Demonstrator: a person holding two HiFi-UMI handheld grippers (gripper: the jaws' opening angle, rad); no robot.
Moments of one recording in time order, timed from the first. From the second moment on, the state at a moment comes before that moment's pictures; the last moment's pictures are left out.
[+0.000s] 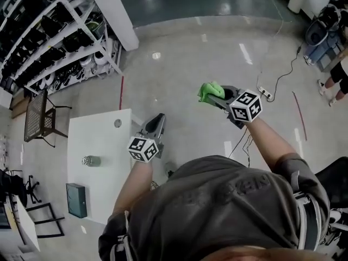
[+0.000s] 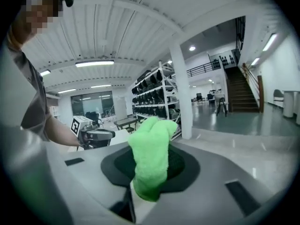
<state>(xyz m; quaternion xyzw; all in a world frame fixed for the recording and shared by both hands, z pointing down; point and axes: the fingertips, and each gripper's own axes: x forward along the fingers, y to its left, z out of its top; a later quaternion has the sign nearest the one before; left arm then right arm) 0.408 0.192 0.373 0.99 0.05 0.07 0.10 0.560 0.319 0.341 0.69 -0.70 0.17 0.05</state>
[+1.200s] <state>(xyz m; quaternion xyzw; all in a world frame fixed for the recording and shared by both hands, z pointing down) 0.438 0.193 0.316 0.98 0.12 0.06 0.11 0.580 0.375 0.329 0.78 -0.60 0.15 0.06</state>
